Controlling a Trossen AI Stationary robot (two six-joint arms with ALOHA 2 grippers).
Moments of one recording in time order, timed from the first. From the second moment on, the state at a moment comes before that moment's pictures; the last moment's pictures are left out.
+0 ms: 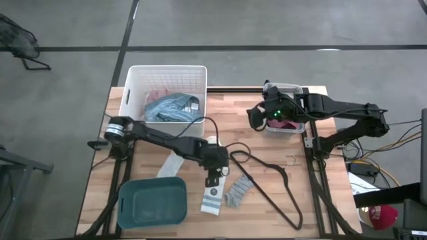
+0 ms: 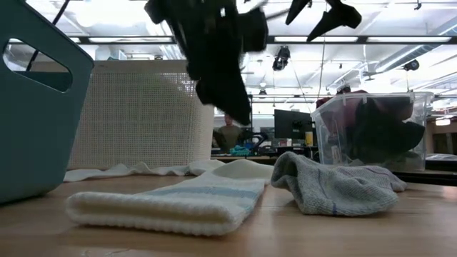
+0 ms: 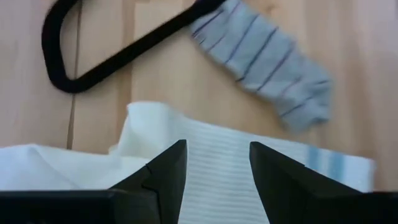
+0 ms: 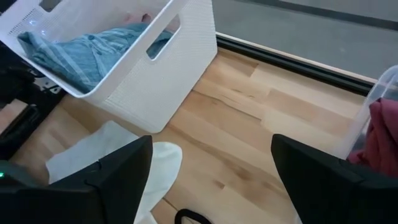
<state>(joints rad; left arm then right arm) -0.15 1.88 1.39 -0.47 0.11 -0.22 -0.06 1.27 1.39 -0.94 0.45 0.86</state>
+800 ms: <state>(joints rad) -0.15 2.03 1.39 -0.45 0.03 -0.20 -0.06 1.27 1.38 -0.92 0.44 0.85</state>
